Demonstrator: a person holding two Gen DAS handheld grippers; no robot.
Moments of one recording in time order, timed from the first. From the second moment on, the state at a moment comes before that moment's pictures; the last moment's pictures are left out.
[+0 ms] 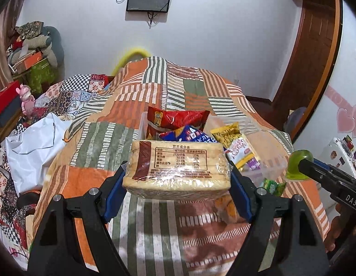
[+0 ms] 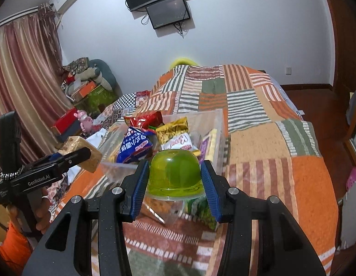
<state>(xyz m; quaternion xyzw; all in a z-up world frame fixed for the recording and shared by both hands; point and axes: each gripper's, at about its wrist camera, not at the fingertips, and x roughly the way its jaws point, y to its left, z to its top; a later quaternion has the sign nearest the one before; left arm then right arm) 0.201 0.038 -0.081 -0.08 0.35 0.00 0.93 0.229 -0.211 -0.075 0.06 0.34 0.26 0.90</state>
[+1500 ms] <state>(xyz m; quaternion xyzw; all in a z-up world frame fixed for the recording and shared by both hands) 0.235 0.029 -0.123 -0.06 0.39 -0.01 0.92 0.265 -0.191 -0.092 0.01 0.37 0.25 0.90</state>
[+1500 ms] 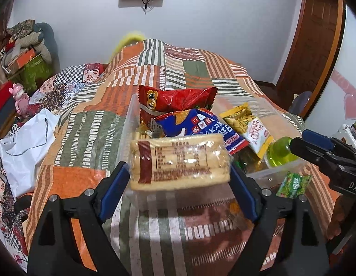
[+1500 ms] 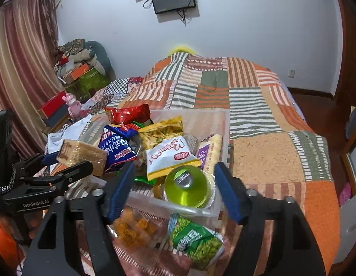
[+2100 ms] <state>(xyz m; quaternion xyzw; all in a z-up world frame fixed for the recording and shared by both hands) 0.193 0.018 -0.129 -0.04 0.41 -0.02 0.91 0.253 -0.233 -0.125 0.04 0.43 0.22 0.88</state>
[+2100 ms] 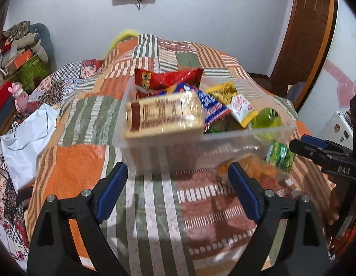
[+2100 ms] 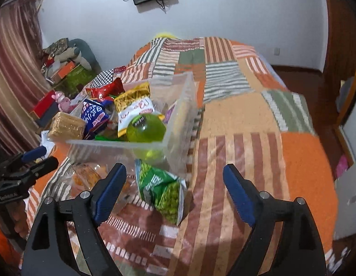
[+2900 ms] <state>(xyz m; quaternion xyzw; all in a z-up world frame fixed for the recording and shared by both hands) 0.173 -0.011 -0.160 -0.03 0.44 -0.07 0.89 0.249 -0.209 -0.141 0.00 0.44 0.23 0.87</state>
